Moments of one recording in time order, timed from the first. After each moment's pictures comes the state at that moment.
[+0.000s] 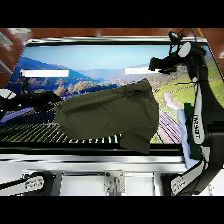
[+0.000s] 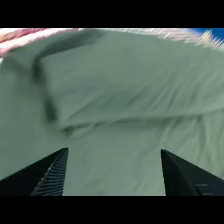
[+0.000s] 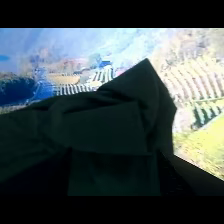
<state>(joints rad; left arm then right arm) 0.26 -1.34 1.04 0.92 -1.01 -1.43 0.01 -1.82 1.99 -1.33 1.20 1.55</state>
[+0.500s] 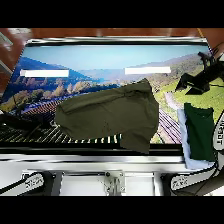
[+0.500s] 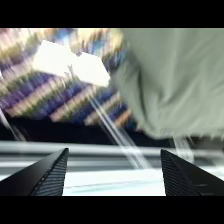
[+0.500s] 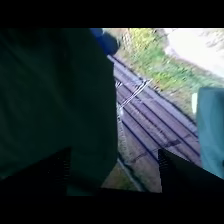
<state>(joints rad) 0.46 -1.23 0.76 1.04 -1.34 -1.37 -0.29 -1.70 1.78 -1.23 1.63 1.47</state>
